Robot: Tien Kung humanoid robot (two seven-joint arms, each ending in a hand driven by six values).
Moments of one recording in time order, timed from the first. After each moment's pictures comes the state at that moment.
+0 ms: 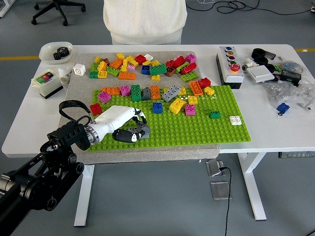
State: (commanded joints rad) left arm -0.46 0.11 -1.08 -1.14 2.27 -0.13 -0.14; right arm 0.09 -0.06 1.63 0.18 -2.04 0.05 -0.12
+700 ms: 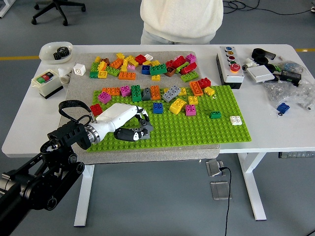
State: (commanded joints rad) left arm -0.46 0.12 -1.08 -1.16 2.27 -0.10 -0.17; right arm 0.09 -0.06 1.62 0.18 -2.04 0.05 -0.12
